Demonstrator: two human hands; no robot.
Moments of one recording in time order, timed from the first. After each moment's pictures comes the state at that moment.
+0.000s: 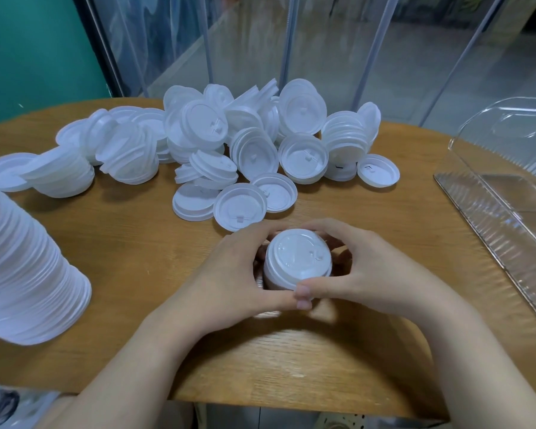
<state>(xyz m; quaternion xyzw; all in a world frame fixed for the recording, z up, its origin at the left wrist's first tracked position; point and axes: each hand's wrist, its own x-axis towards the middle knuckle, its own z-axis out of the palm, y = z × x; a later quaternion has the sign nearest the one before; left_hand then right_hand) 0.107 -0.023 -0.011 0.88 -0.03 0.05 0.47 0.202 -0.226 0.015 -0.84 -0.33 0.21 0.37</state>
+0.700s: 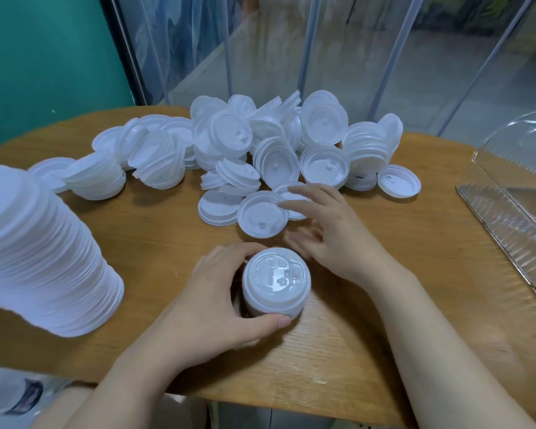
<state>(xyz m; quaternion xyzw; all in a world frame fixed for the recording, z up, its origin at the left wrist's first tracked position) 0.060 0.010 -0.023 0.92 0.05 0.07 0.39 0.249 -0.158 -0.026 -0.84 -0.46 -0.04 0.29</state>
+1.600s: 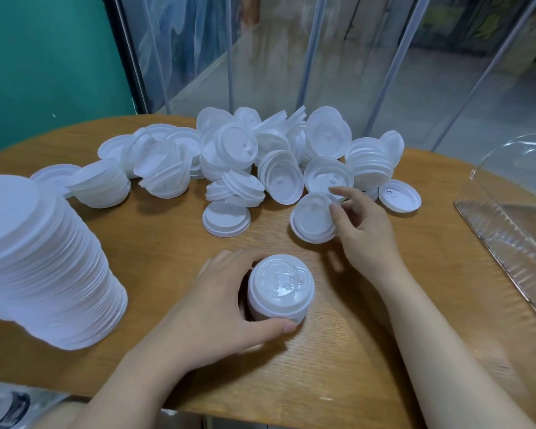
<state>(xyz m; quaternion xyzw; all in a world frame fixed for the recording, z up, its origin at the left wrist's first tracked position) 0.068 0.017 -0.020 0.93 0.03 0.06 0.37 0.258 -0.164 -0.020 -0.81 -0.23 -0.03 0.54</state>
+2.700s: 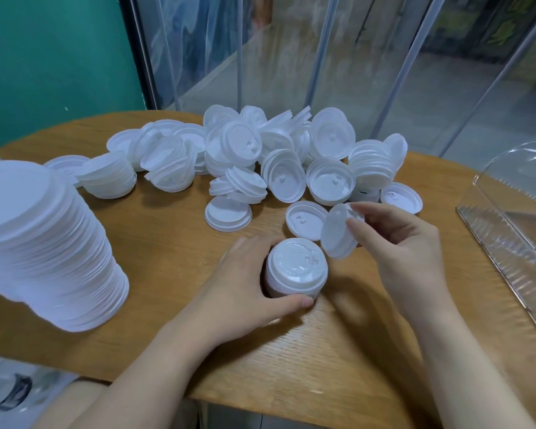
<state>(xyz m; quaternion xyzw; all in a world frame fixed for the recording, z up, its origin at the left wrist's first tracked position) 0.096 -0.004 -0.030 0.92 0.04 0.10 0.38 0.213 -0.198 0.012 -0.72 -0.18 0.00 0.67</state>
